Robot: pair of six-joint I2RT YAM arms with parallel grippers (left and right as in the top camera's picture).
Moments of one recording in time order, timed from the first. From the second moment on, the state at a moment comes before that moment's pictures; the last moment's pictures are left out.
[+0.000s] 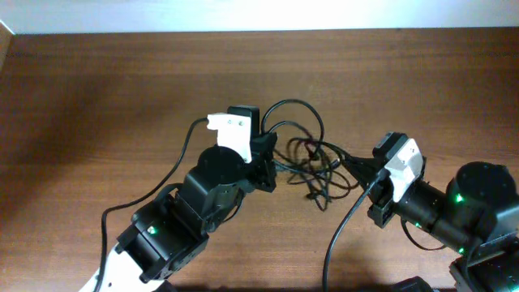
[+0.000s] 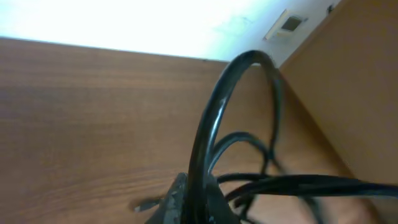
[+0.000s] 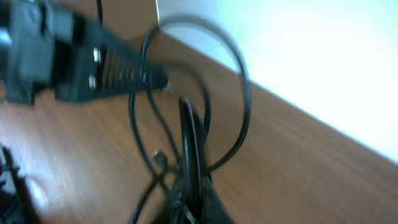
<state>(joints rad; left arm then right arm) -0.78 1.04 1.13 -0.49 -0.20 -0.54 0.34 0.76 1.12 -0.71 -0.45 -0.19</state>
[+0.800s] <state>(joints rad) -0.78 1.02 1.13 -0.49 -0.29 -0.66 0.34 0.73 1.13 -0.79 0.05 0.06</state>
